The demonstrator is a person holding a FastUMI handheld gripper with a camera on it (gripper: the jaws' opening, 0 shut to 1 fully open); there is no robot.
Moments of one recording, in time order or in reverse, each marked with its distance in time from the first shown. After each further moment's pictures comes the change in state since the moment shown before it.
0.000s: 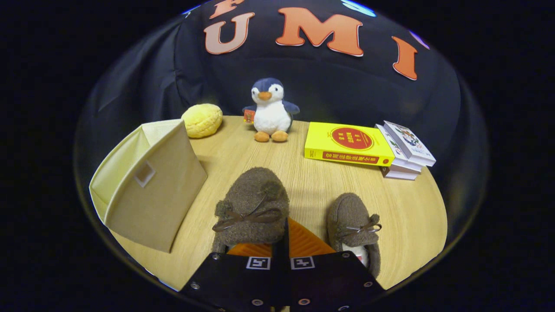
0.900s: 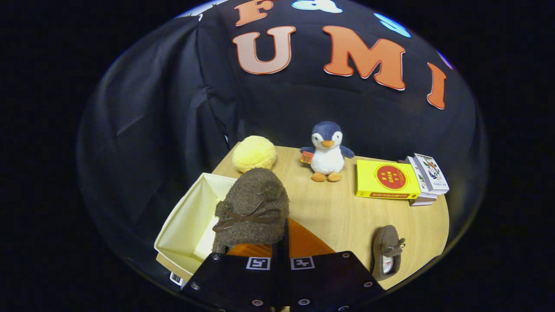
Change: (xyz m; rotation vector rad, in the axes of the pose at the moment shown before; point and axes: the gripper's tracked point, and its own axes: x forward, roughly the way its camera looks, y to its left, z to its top) arm -0.046 0.166 0.121 -0.007 -0.017 0.157
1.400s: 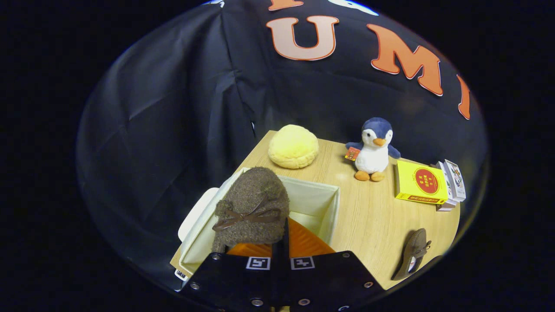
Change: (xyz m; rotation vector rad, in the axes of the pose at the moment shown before) arm 0.053 0.090 -0.014 -0.066 0.094 0.070
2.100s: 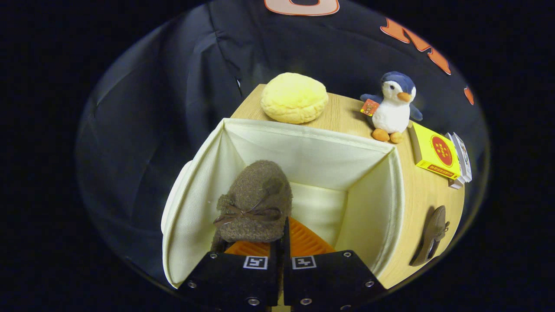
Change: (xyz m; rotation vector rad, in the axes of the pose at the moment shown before) arm 0.079 0.028 -0.060 0.080 0.288 -0.062
